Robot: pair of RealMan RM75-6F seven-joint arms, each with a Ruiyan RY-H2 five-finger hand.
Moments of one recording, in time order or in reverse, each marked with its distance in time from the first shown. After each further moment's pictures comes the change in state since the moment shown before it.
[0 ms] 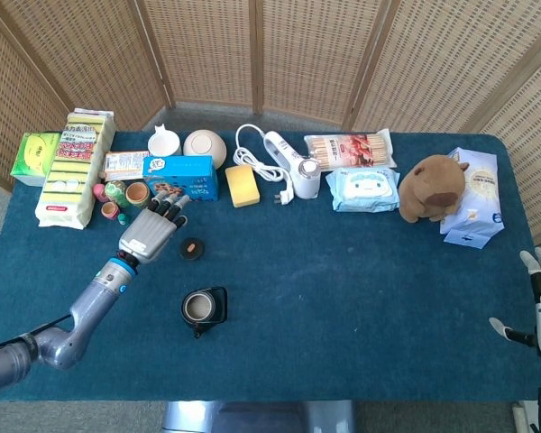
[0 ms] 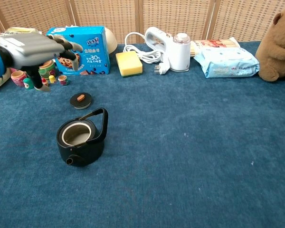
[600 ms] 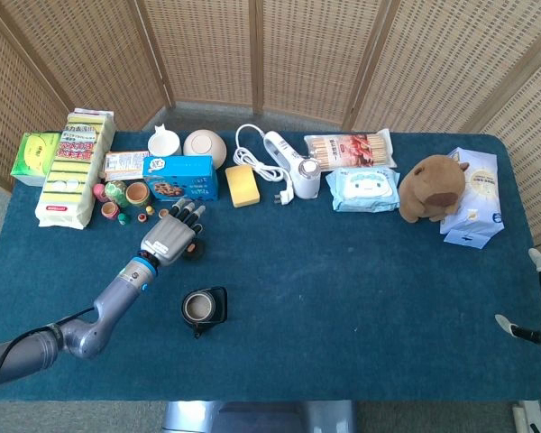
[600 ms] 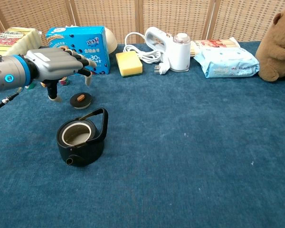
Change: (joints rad) left arm -0.104 -0.085 0.047 0.077 -0.132 -0.066 0.149; right arm 0.006 0.004 0.016 0.008 0.042 -0.012 0.009
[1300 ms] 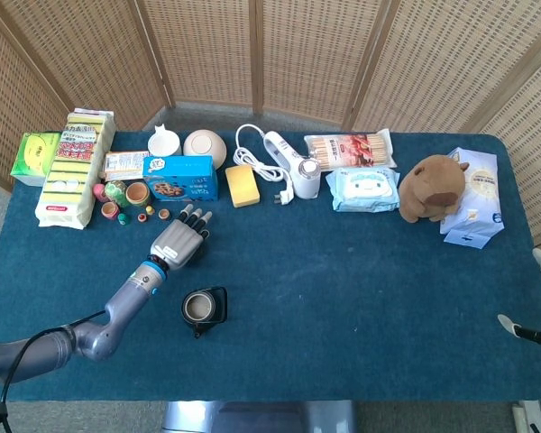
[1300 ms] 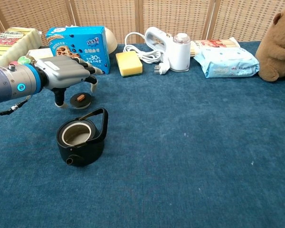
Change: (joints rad) left arm -0.039 -0.054 0.045 0.024 -0.067 0.027 0.042; right arm -0.004 0.012 0.001 0.001 -0.001 -0.002 0.031
